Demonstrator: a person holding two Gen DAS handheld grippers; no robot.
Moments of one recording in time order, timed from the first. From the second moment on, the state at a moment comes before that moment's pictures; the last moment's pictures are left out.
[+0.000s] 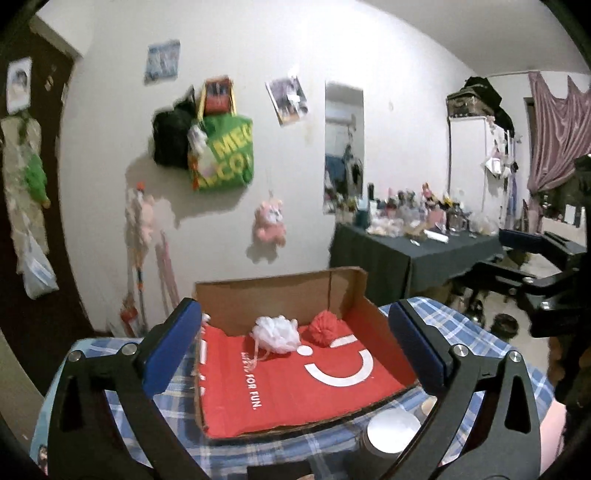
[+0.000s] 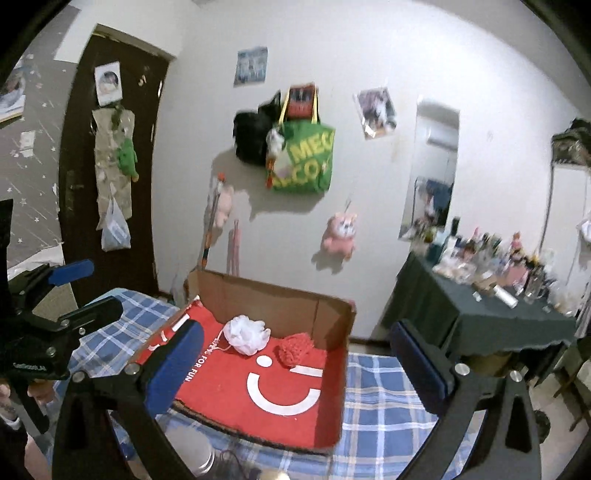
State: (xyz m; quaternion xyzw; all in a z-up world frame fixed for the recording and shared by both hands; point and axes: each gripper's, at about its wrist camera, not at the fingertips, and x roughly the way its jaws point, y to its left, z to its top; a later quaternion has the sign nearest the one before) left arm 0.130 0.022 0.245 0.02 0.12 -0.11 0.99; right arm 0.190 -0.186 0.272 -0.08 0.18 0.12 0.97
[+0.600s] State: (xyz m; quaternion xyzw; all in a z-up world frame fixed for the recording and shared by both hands) left arm -0.004 0.009 0.188 0.01 0.07 -0.10 0.99; right arm 0.035 -0.198 0.208 -0.06 0.11 0.09 0.99
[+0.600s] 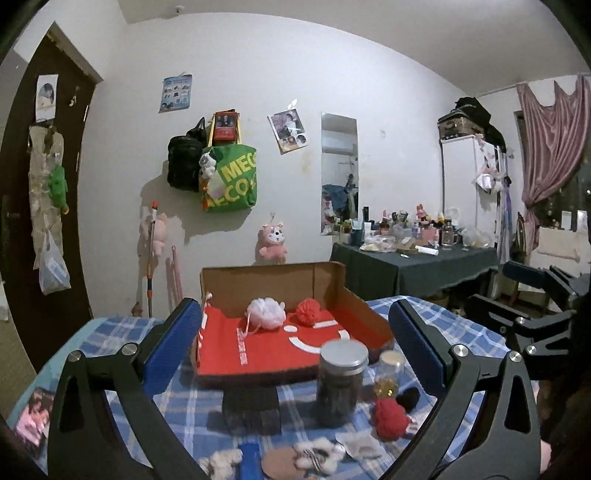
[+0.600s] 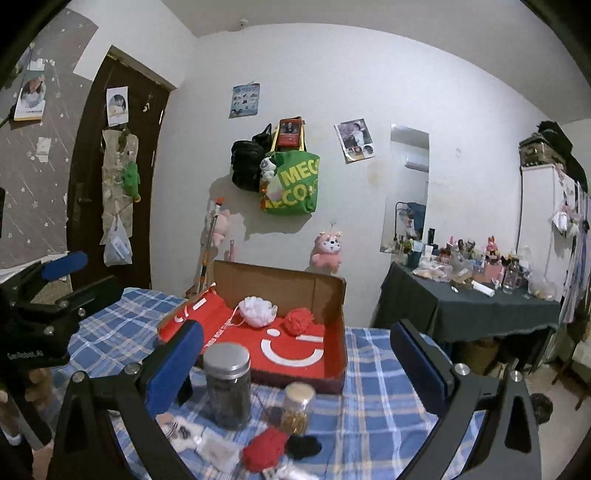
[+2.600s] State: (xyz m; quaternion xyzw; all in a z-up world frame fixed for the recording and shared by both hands) left arm 0.050 0.055 0.053 0.00 0.33 -0.09 0.94; right arm 0.061 -0.212 0.051 -0.01 0.28 0.08 0.96
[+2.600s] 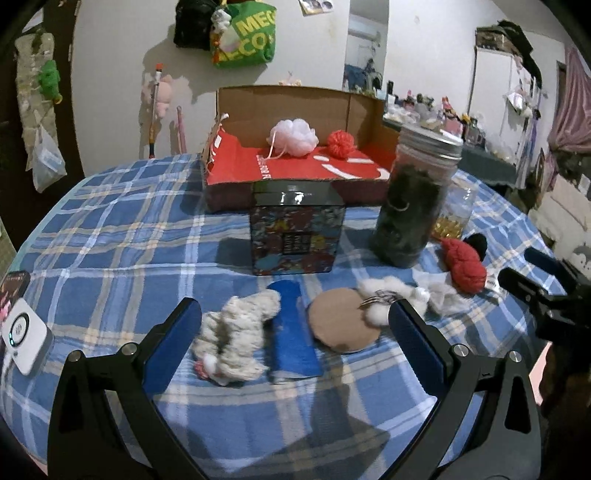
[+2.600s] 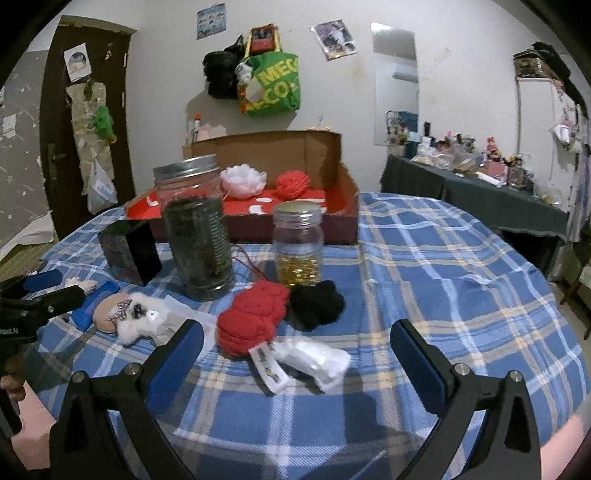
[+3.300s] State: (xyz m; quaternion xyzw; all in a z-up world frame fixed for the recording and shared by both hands) left arm 0.079 0.105 0.029 -0.01 0.39 -0.11 0.91; right arm 0.108 -0.173 0.036 -0.02 0.36 0.10 0.93
